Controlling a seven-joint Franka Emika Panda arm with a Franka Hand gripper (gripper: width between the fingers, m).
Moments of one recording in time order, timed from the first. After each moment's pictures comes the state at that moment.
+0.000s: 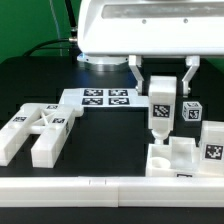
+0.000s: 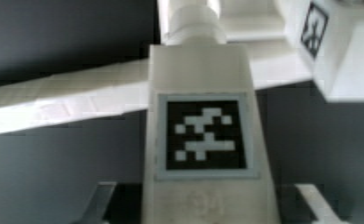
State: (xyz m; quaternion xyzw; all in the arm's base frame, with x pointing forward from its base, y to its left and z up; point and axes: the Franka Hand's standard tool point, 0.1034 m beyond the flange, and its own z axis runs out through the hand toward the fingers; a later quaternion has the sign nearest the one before) arm 0.673 0.032 0.127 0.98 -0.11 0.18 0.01
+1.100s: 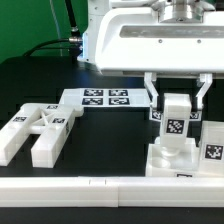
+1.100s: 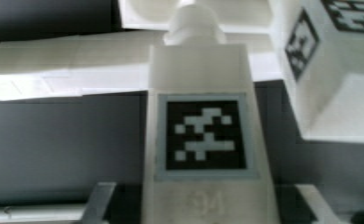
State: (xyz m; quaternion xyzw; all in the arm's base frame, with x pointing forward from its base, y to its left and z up) arm 0.674 0.047 0.110 0.96 -0.06 0.29 0.03
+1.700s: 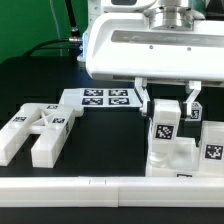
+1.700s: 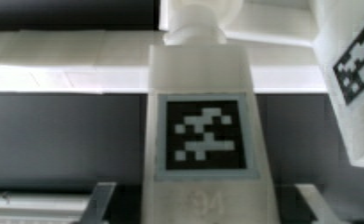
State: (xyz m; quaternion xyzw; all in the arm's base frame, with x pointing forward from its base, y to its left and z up) arm 0.674 0.040 0.104 0.95 -0.03 0.31 0.04
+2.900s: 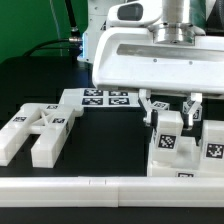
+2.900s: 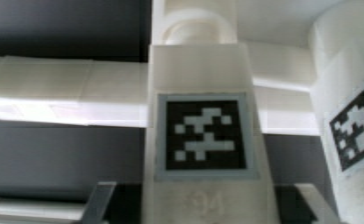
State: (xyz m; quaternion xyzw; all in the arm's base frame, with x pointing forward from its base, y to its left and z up) arm 0.666 0.046 0.085 0.95 -0.02 0.32 0.05
